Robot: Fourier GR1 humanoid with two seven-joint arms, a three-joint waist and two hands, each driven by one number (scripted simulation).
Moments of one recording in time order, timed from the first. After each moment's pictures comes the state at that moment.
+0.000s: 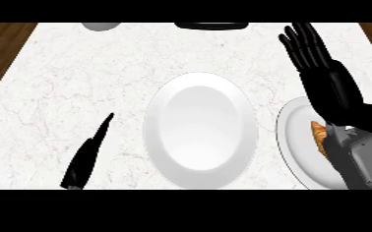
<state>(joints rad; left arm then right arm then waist) 0.03 0.36 -0.35 -1.31 0.11 0.17 -0.07 -0.37 -0.45 0.21 -1.63 -0.40 -0.04 -0.16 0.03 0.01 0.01</state>
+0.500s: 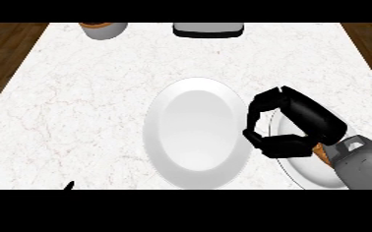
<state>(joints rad) 0.60 0.64 -0.36 -1.71 0.15 0.15 -0.13 -0.40 -0.65 0.49 -1.67 -0.06 0.16 -0.15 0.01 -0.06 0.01</state>
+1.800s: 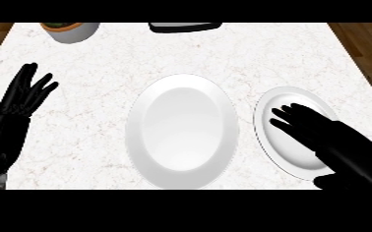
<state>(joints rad) 0.01 0.60 -0.10 -1.79 0.32 0.23 0.00 -0.11 -0.97 0.53 -1.87 0.55 -0.05 -0.09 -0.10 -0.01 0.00</state>
